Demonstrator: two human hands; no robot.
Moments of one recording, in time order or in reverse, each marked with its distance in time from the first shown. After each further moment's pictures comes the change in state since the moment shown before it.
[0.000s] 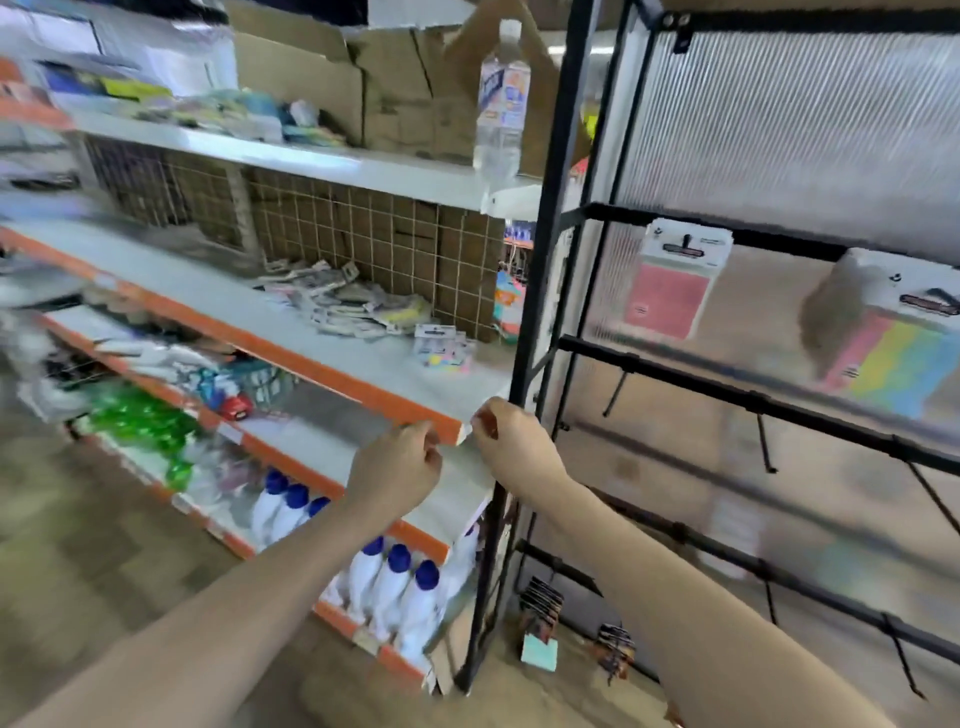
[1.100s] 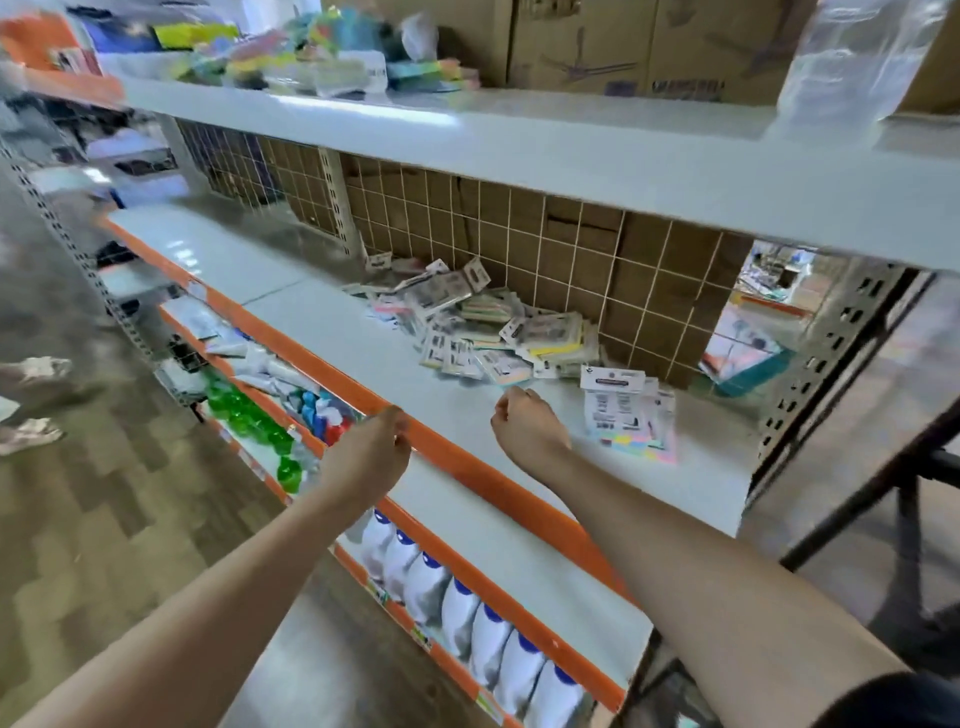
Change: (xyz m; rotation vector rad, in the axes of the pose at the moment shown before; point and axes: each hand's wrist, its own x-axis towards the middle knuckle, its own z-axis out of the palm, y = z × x) left_hand 0.253 -0.281 -0.029 0.163 -0.080 -0.342; right_hand 0.348 -0.055 0.222 -0.017 -0.211 0.080
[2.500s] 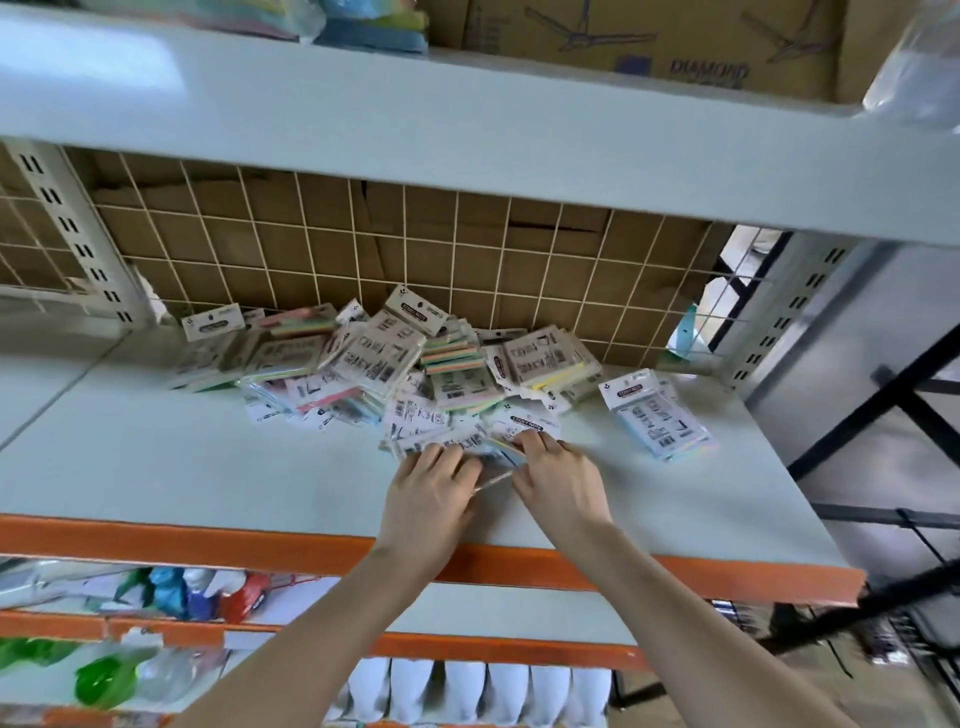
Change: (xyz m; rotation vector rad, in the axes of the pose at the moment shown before) left_hand 0.188 -0.053 0.048 -0.064 0.086 1.106; right_hand 0.078 -0.057 0.079 -0.485 0.375 0.403
